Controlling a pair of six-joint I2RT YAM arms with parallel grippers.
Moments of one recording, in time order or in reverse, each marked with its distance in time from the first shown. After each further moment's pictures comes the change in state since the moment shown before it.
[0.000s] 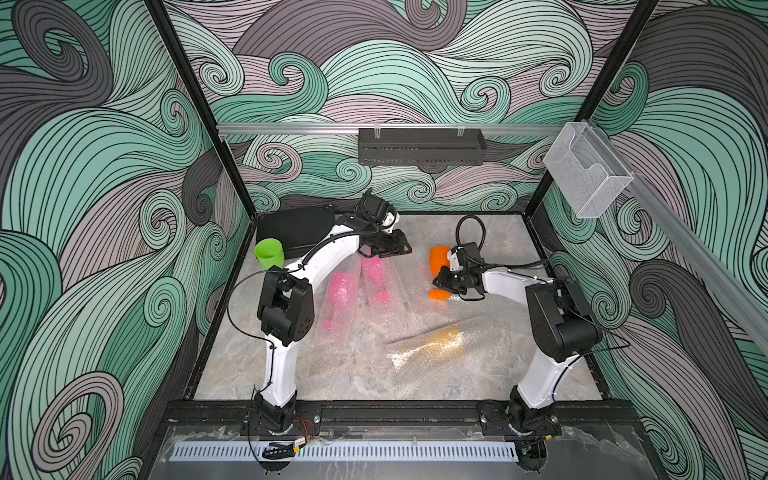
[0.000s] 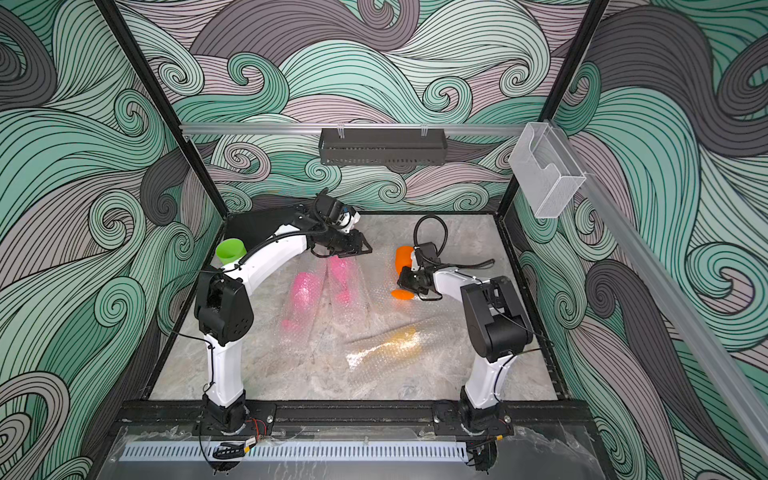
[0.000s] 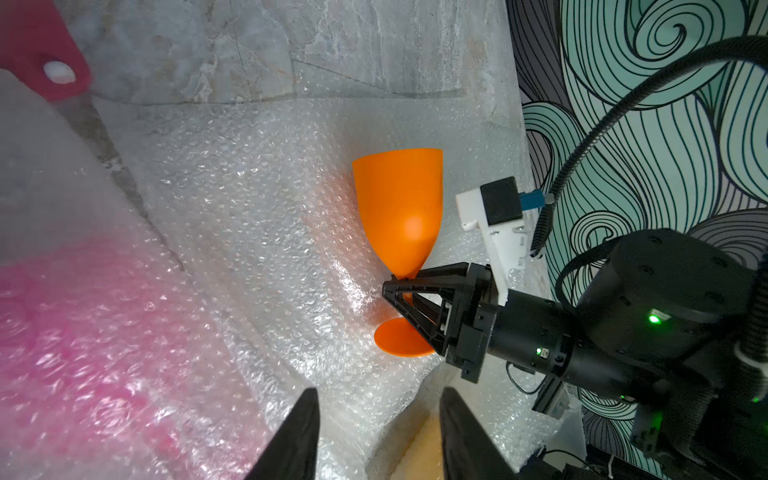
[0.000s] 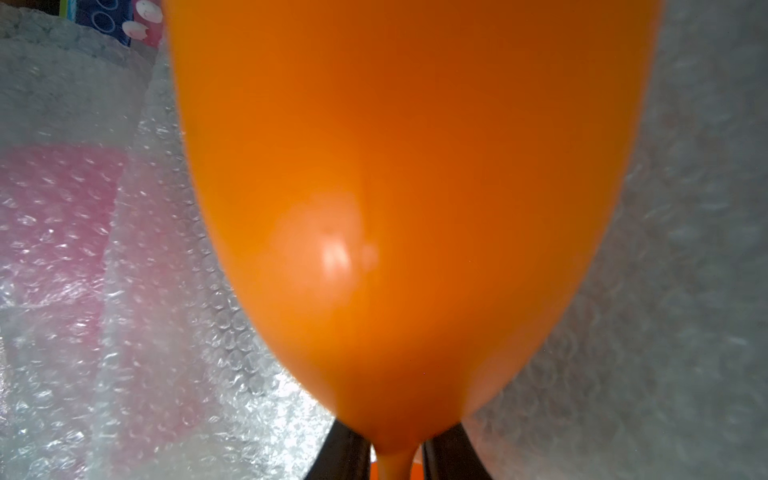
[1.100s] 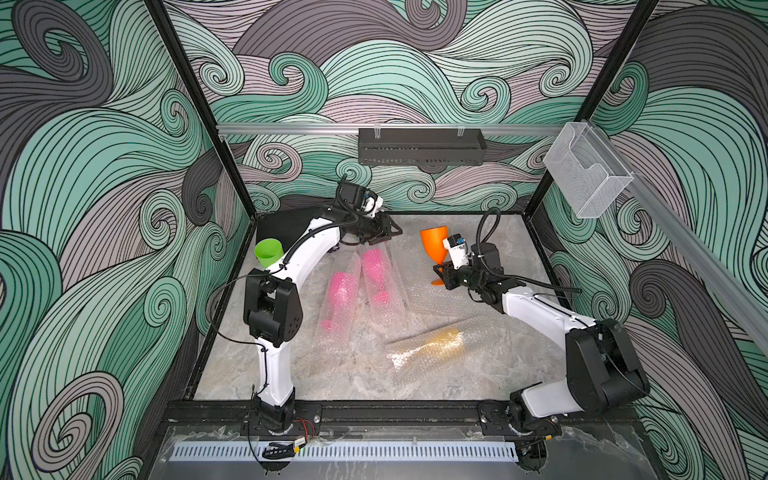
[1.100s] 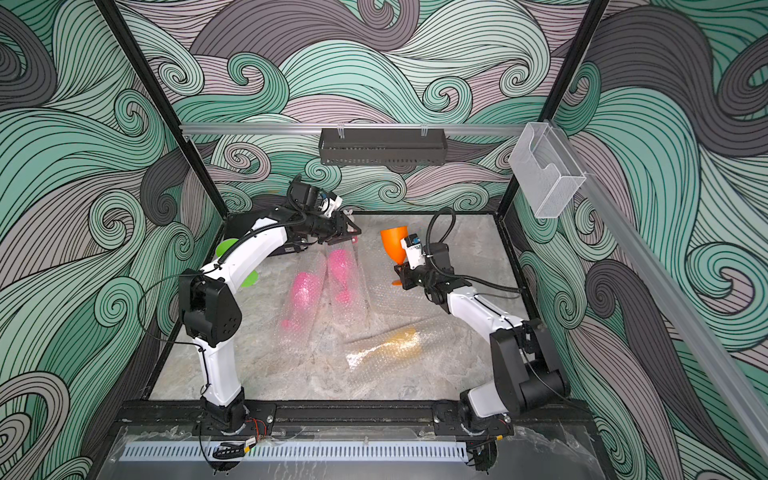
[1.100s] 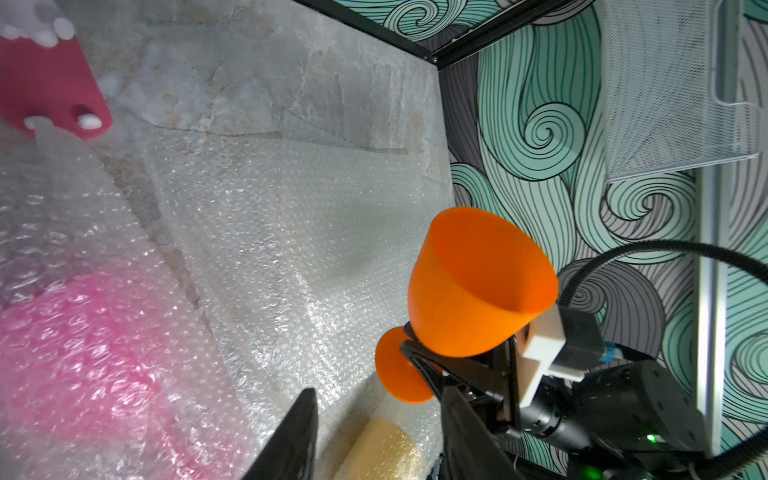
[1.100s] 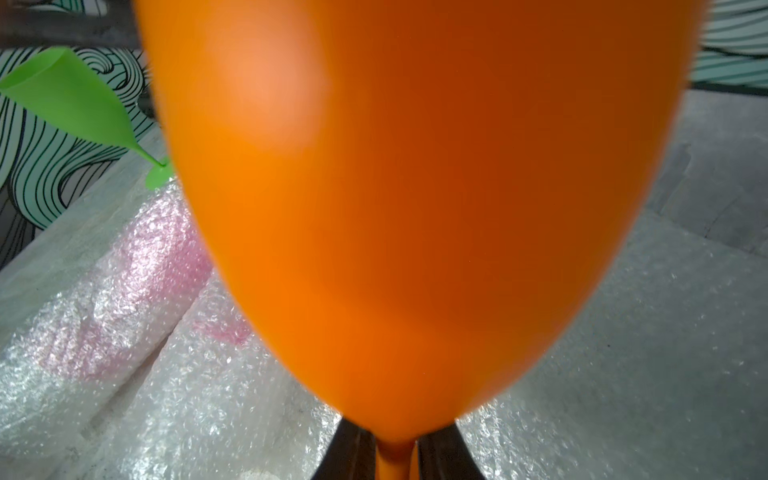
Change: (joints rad) left arm 0.122 -0.056 0.034 0.056 0.196 -0.112; right arm 0.047 -0.361 -0.209 0.269 -0.046 -0.506
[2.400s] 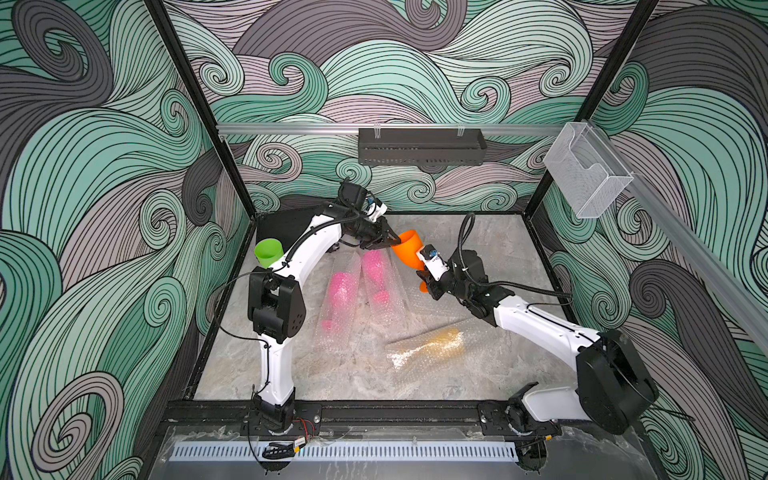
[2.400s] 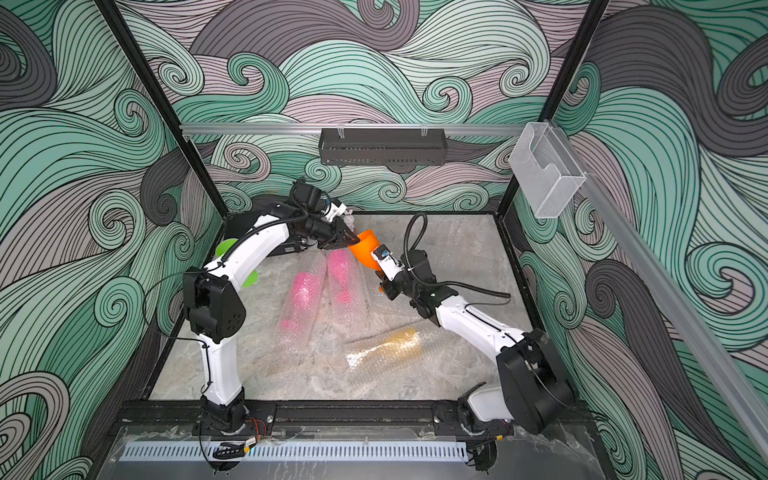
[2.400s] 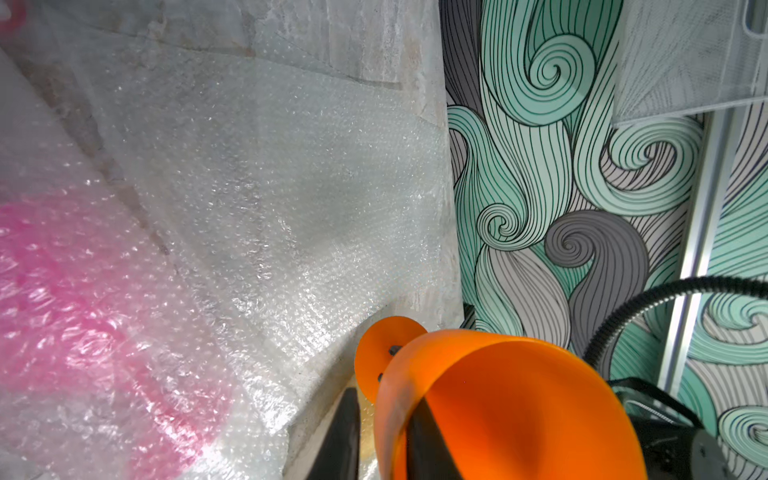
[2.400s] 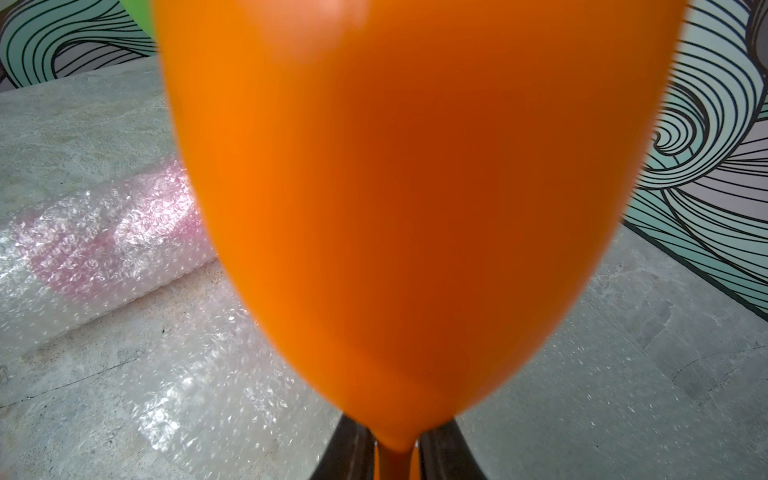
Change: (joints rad) left arm 0.003 0.044 0.051 -0.180 0.092 0.079; right arm 0.212 -0.055 0.009 0.003 0.169 -0.266
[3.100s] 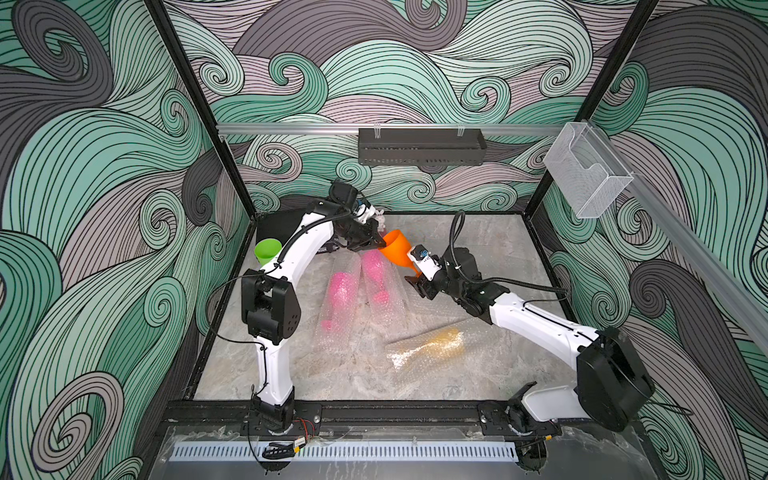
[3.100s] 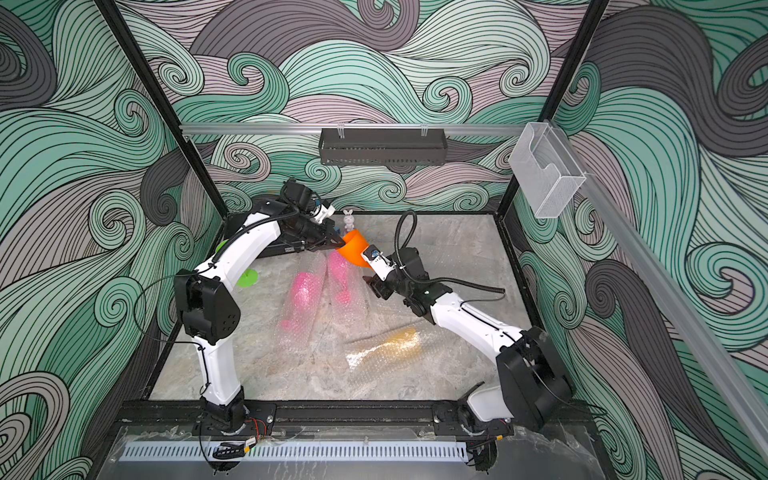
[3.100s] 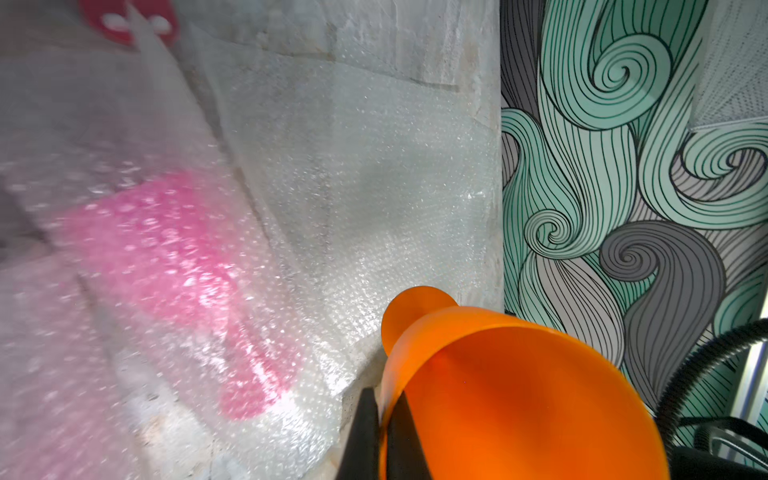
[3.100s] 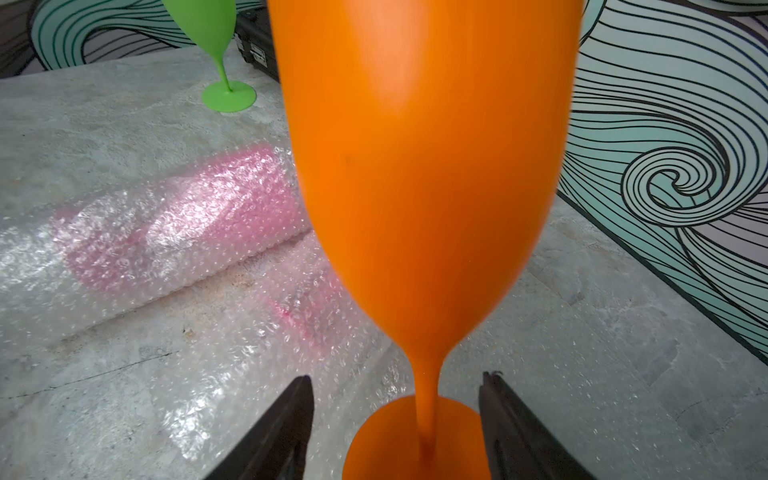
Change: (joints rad) left arm 0.070 -0.062 0.002 -0.150 -0.137 0.087; right arm 0.049 0.005 0.069 -0.057 -0.001 -0.028
